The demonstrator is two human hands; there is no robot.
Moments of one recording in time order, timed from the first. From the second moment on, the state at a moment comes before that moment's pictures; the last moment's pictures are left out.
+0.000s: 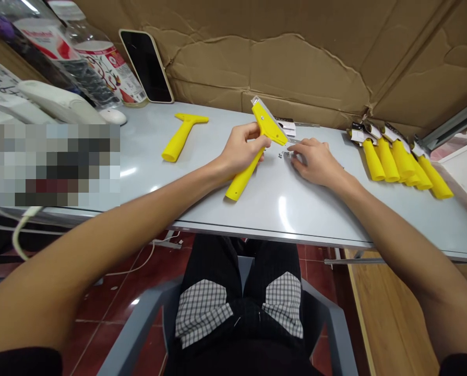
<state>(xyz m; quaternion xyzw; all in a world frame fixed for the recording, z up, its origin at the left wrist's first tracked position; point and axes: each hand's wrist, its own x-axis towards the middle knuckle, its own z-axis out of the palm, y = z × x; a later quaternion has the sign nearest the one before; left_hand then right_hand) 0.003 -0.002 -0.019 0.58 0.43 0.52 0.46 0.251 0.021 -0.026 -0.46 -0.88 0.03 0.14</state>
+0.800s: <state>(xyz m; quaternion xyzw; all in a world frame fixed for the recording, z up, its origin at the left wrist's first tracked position) 0.005 -0.004 -0.013 0.59 0.43 0.52 0.44 0.258 0.028 -0.025 -0.47 -0.87 0.04 0.15</state>
